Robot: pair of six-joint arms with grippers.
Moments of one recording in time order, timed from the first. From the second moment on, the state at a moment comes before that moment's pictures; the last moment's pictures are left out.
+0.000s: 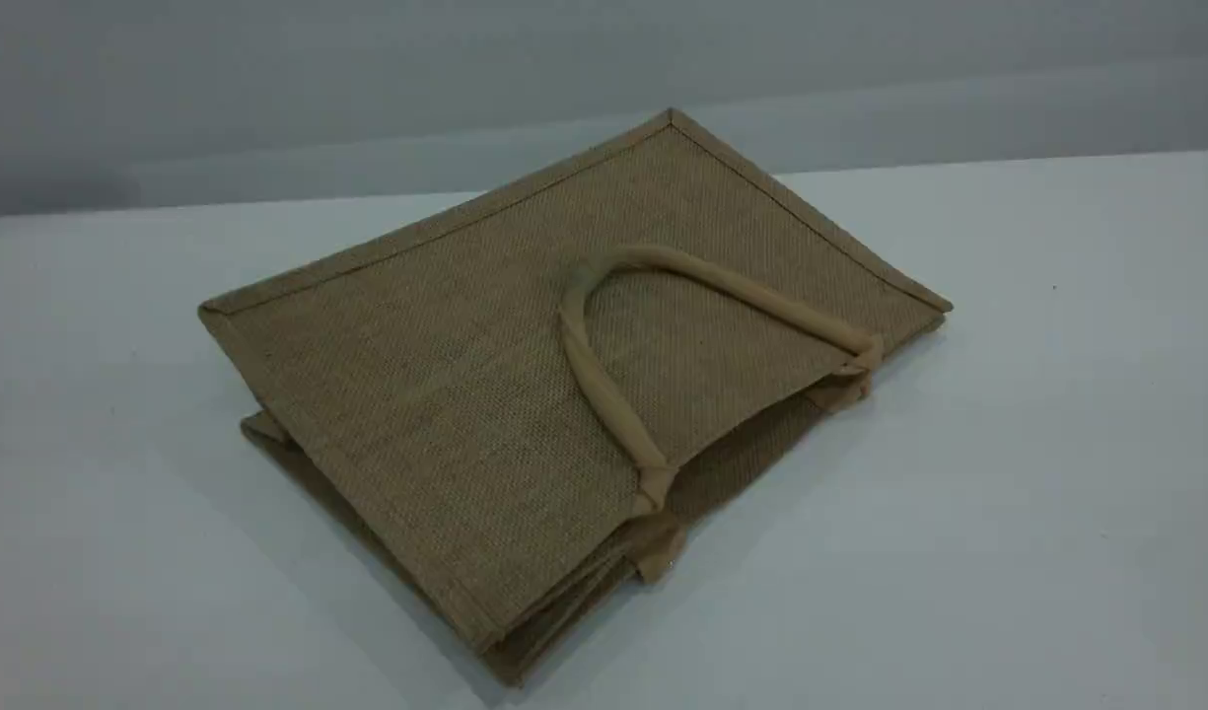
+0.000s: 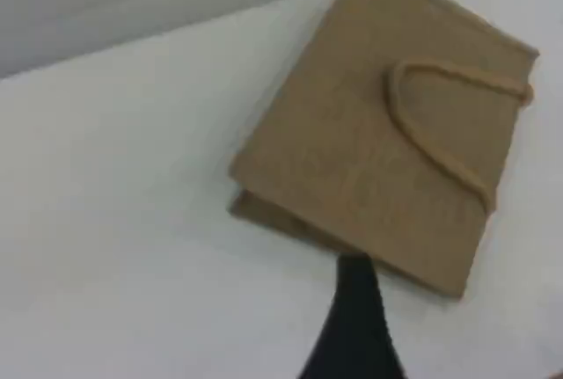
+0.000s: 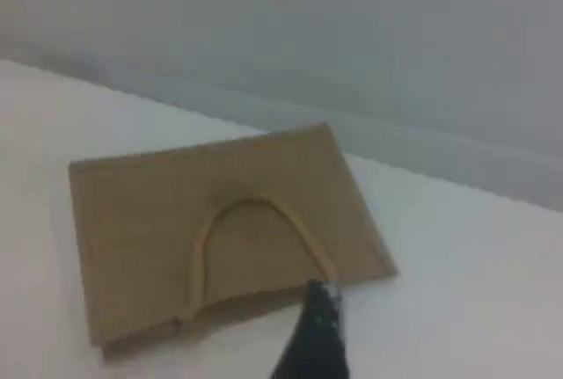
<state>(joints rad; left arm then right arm) -0.23 0.66 -1.14 -0.13 1.22 0.17 0.04 0.29 -0.99 0.28 1.17 -0.21</state>
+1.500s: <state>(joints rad) -0.23 0.12 -0.50 -0.02 1.08 0.05 0.04 0.00 -0.51 0.20 1.08 -0.22</state>
